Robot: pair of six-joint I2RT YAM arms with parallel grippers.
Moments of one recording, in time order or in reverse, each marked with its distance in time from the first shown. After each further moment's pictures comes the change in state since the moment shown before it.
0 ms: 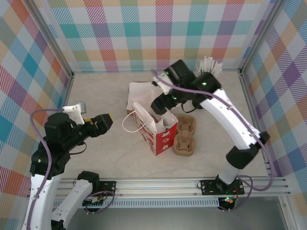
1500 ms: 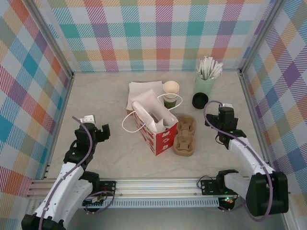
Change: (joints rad) left arm 0.003 0.011 -0.649 0.524 -0.597 0.312; right arm -0.636 -0.520 -1.496 1.151 0.338 0.183
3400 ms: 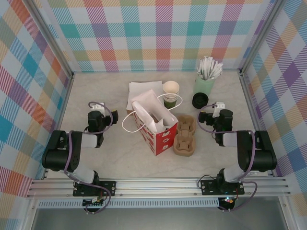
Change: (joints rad) left arm 0.136 0.911 -0.020 1.114 0.250 0.128; right arm -0.103 0.452 -0.136 0.839 -0.367 -0.119
